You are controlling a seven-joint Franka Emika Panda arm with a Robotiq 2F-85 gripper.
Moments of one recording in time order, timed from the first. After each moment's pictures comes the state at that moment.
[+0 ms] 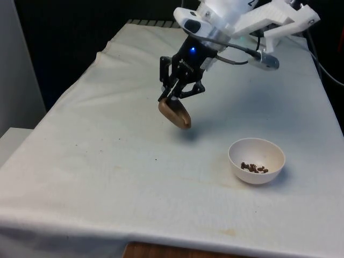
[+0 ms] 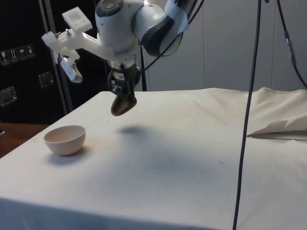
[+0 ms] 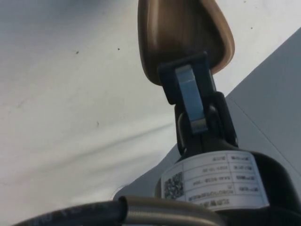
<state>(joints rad) -0.05 0.43 0.01 -2.03 -1.01 2.46 1.17</state>
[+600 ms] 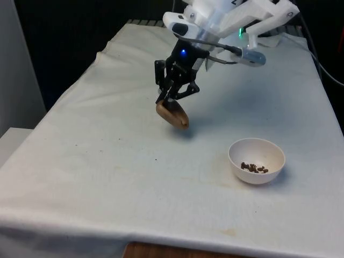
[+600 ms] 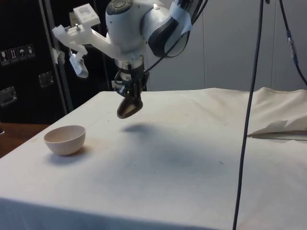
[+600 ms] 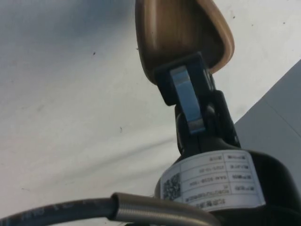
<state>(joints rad) -0.05 0.42 -0.05 -2.09 -0.92 2.57 1.11</state>
